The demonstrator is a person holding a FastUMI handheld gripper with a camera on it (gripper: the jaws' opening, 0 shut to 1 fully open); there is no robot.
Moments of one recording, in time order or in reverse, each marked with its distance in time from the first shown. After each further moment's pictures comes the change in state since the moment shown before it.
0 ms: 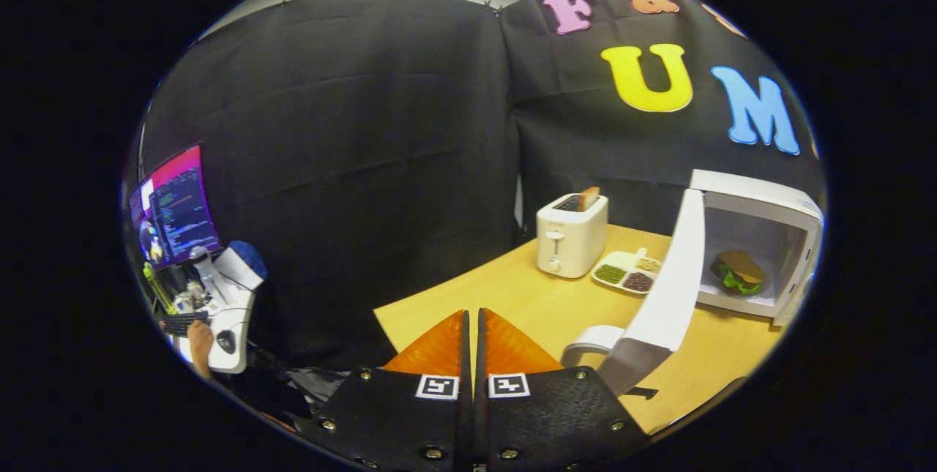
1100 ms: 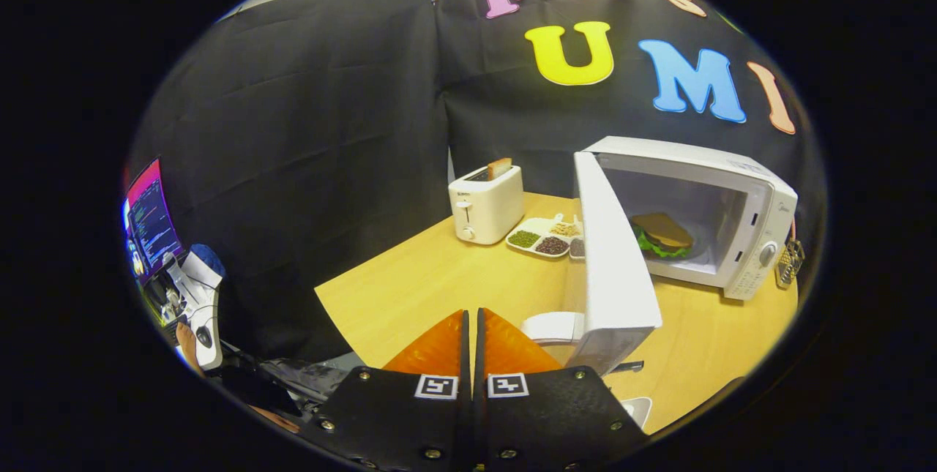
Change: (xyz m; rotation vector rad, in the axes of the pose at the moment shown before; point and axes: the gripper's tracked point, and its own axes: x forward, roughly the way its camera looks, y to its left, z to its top) arm -0.072 -0.109 -0.028 0.104 0.069 -0.187
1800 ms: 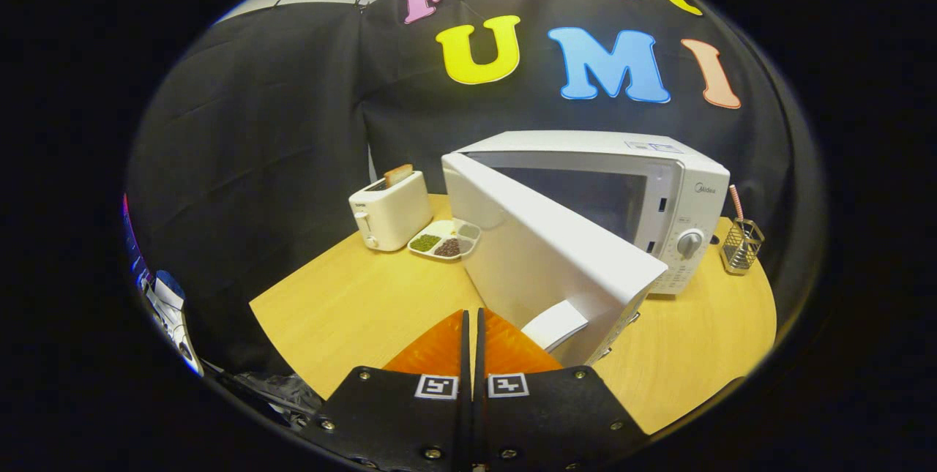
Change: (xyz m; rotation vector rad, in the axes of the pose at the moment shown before) arm -0.013 -0.153 0.004 0.089 -0.007 -0.228
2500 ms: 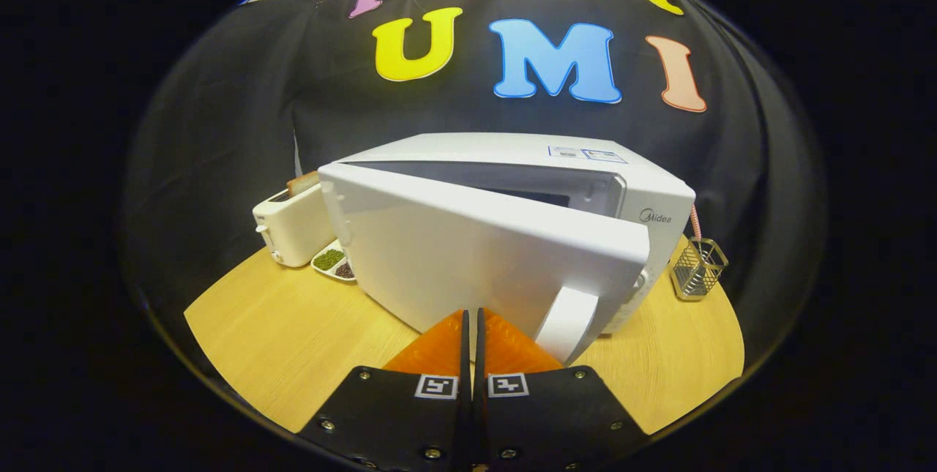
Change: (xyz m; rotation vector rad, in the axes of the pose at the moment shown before) arm 0.065 -0.115 0.038 -0.004 -0.010 -0.226
